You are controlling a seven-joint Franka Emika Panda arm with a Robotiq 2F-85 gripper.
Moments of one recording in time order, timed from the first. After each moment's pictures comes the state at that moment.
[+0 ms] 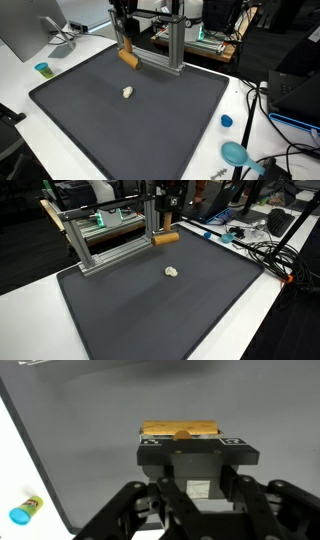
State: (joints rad) arm -0.03 0.02 0.08 -1.97 -0.15 2.02 0.32
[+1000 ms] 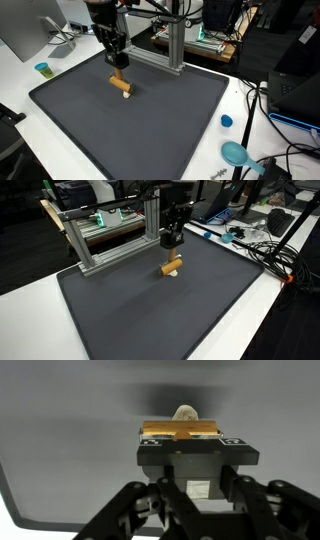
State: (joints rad) arm -0.03 0.29 0.01 -1.90 -0.12 2.24 0.07
